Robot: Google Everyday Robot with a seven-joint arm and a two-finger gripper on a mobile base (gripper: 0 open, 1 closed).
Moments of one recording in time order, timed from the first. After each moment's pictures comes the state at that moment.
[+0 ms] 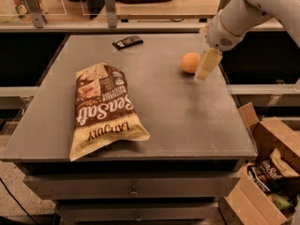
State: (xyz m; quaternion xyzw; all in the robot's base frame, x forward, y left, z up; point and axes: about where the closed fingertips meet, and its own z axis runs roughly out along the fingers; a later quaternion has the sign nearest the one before) arm 0.678 -0.165 0.882 -0.63 0.73 0.00 0.27
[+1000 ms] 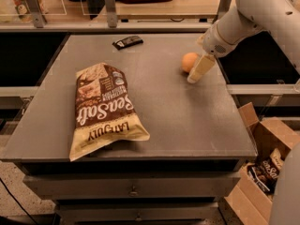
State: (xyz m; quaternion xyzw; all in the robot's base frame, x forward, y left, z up) arm 0.706 -0.163 0.847 -0.60 0.74 0.05 0.29
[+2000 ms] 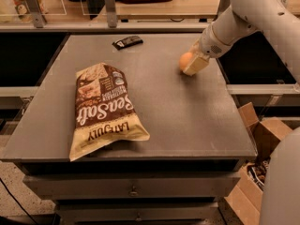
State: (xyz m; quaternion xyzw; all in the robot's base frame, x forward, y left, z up) arm 0.710 -0.150 0.837 -0.61 0.74 0.07 0.28
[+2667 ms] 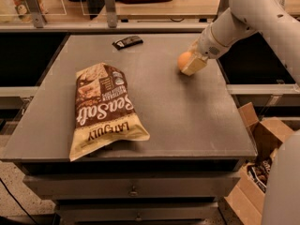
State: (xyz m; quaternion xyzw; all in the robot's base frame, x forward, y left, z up) arm 0.710 -0.146 0.835 -0.61 0.74 0.07 0.29
